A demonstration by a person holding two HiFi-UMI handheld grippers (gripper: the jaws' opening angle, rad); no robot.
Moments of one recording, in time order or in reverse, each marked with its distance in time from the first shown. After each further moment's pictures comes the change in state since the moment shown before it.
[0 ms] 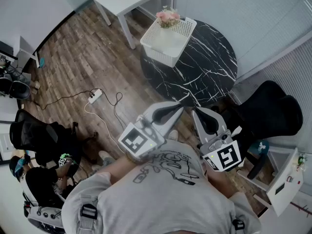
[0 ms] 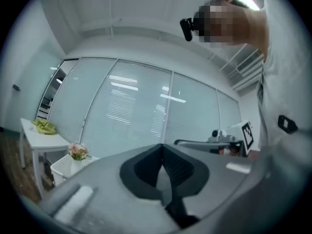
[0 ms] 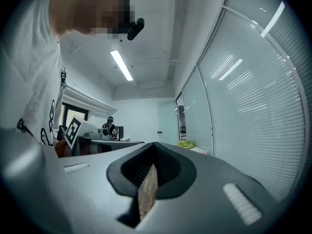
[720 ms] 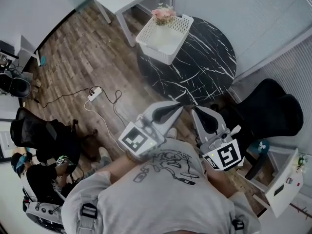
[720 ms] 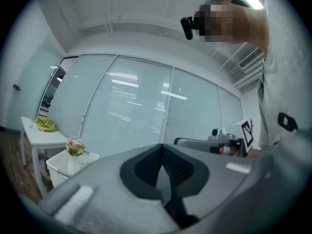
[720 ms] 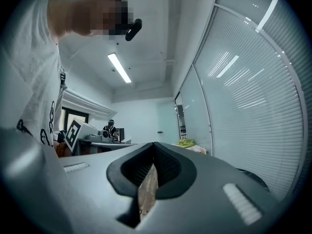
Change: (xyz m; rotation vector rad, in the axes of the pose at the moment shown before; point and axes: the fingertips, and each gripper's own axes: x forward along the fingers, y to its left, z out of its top) left arm 0.033 -0.017 -0.019 -0.007 0.034 0.014; right arm -0.028 -0.029 -0.007 0.044 -0.014 0.011
